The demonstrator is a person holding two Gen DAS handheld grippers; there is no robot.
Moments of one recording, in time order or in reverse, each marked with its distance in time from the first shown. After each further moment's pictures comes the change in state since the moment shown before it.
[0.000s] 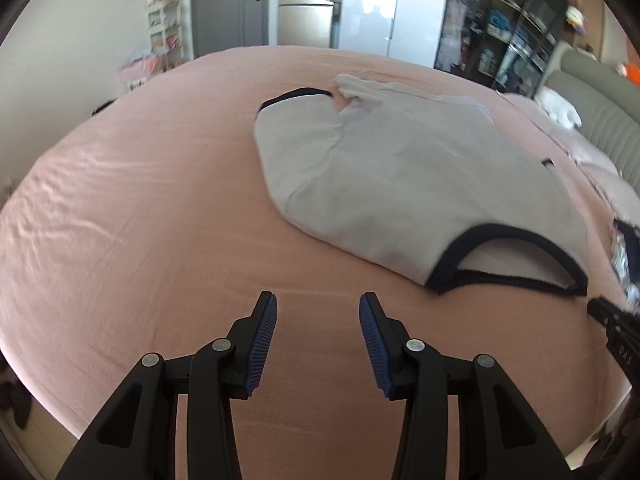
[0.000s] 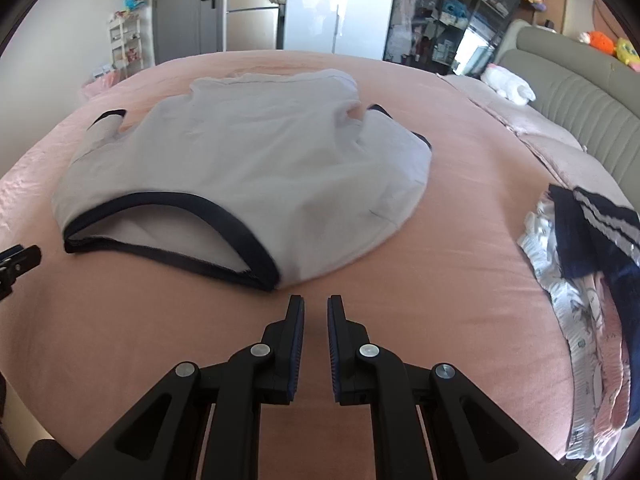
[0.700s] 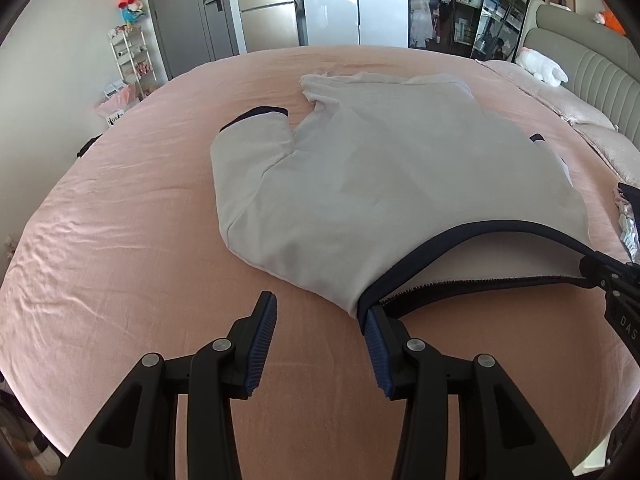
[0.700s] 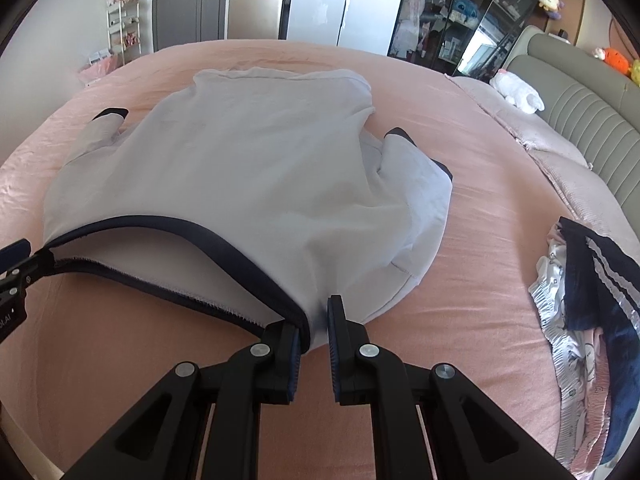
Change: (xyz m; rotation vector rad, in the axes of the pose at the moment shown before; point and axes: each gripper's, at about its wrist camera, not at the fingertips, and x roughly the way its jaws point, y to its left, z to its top) left arm 0.008 -0.049 0.019 0.200 0.007 0.050; right arm 0.004 0.039 0.034 -0.081 0.036 -0.027
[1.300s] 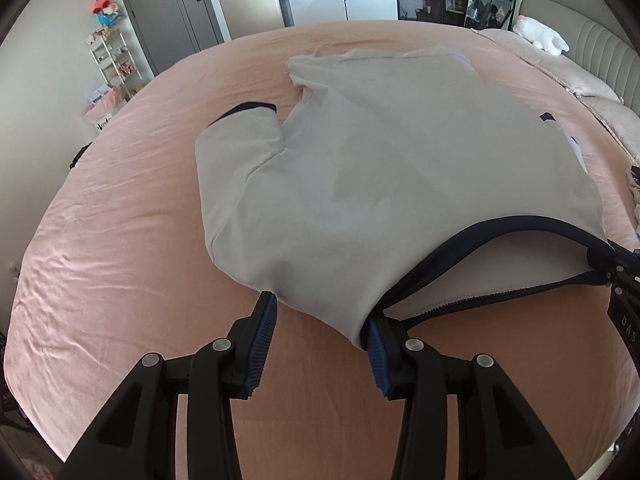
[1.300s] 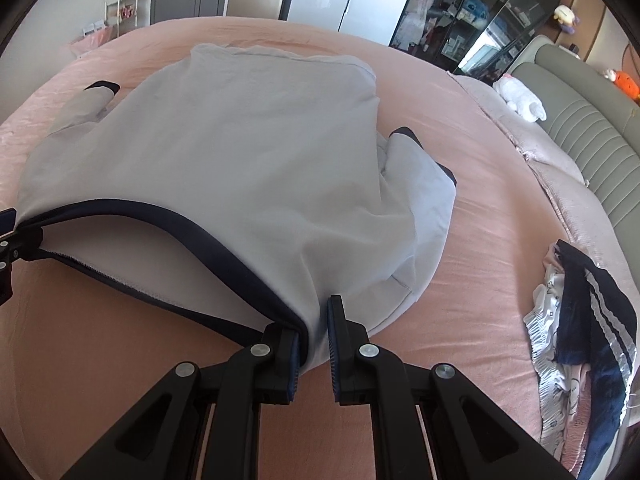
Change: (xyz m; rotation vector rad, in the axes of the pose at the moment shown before) left arm 0.012 -0.014 0.007 0.093 0.084 0.030; right arm 0.024 0.011 0.028 -0.050 0.077 -0.078
